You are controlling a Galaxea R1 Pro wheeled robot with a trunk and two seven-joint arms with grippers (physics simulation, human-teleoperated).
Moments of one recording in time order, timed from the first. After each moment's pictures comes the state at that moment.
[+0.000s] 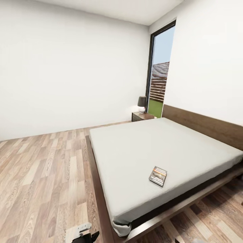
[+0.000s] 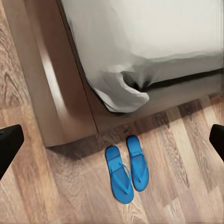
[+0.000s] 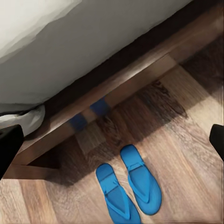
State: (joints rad) left arm -0.47 0.01 0.52 -0.02 -0.18 -0.14 -0.46; right arm -0.35 -0.22 0.07 -0.06 -0.50 -0.34 0.47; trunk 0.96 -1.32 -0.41
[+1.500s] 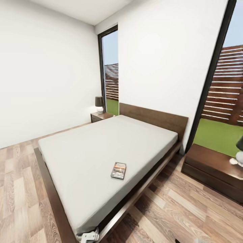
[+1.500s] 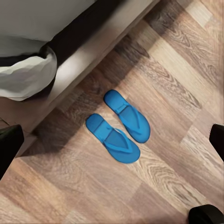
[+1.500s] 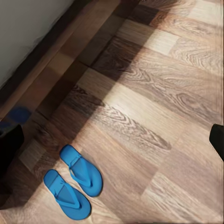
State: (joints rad) left arm -0.45 -0.06 0.52 -0.02 -0.46 -0.15 -0.23; right arm -0.35 -0.22 0.07 -0.06 -0.50 -0.33 0.46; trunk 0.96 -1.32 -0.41
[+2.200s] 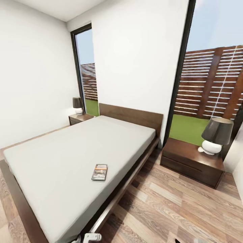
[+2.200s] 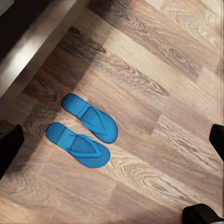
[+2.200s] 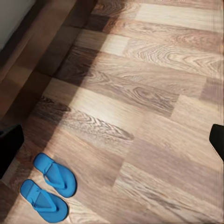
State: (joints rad) left arm -0.45 -0.08 0.52 -0.02 -0.46 -0.15 -0.23; right arm -0.35 -0.22 0.07 -0.06 -0.50 -0.33 0.46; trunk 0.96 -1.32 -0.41
